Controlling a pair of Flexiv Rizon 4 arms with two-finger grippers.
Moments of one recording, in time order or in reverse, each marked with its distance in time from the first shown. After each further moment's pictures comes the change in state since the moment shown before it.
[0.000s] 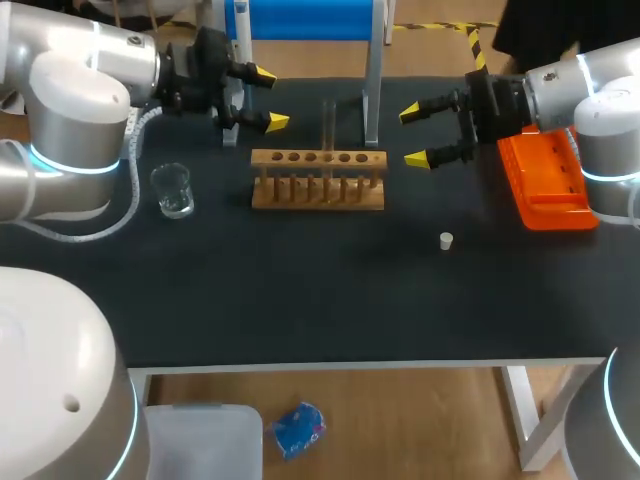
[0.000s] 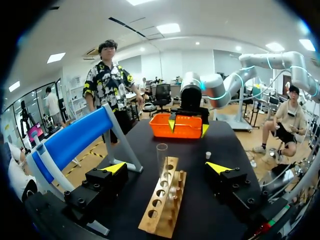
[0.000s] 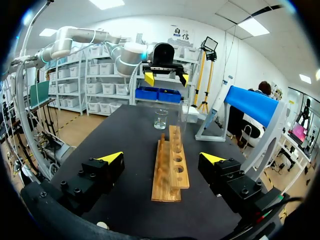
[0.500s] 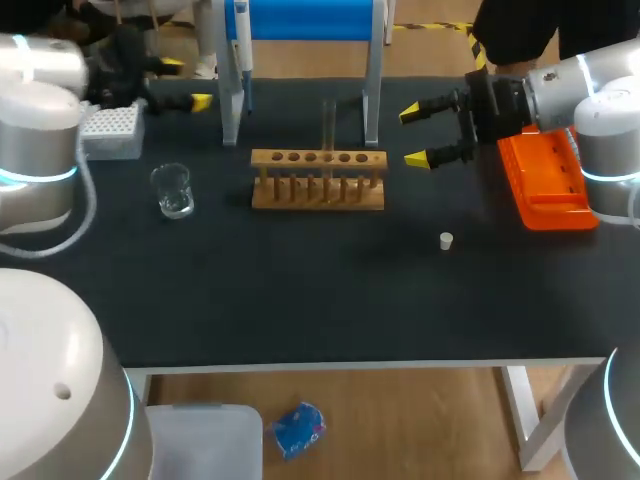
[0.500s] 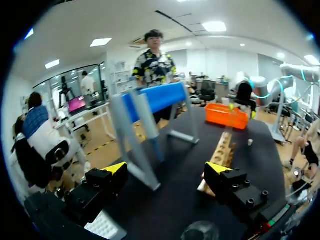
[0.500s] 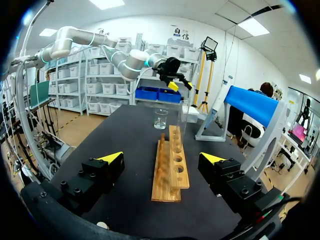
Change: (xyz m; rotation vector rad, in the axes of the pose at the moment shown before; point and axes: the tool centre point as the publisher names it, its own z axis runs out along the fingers) left arm -0.112 0.102 -0.123 -0.064 -0.382 -0.204; right arm 0.000 0.000 0.000 0.000 0.000 0.000
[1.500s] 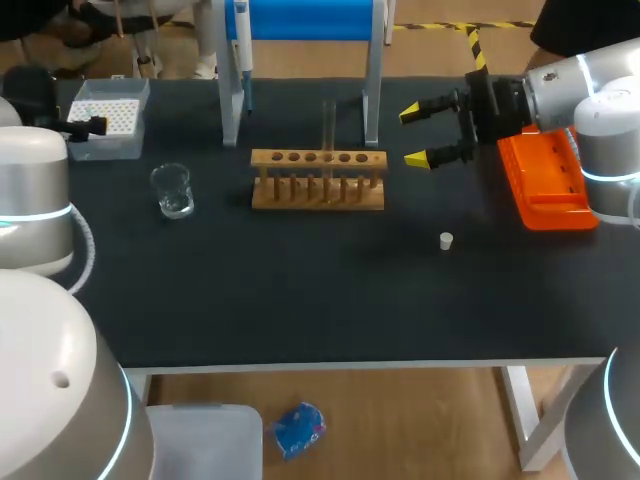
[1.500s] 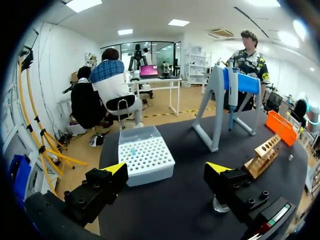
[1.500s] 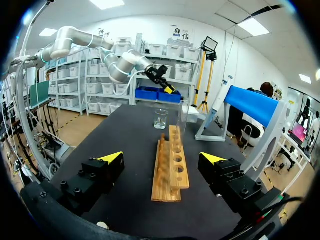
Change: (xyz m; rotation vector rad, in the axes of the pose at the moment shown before) left arm -0.064 0.101 -0.105 -0.126 -0.506 -0.364; right arm 0.000 0.000 0.000 0.000 0.000 0.000
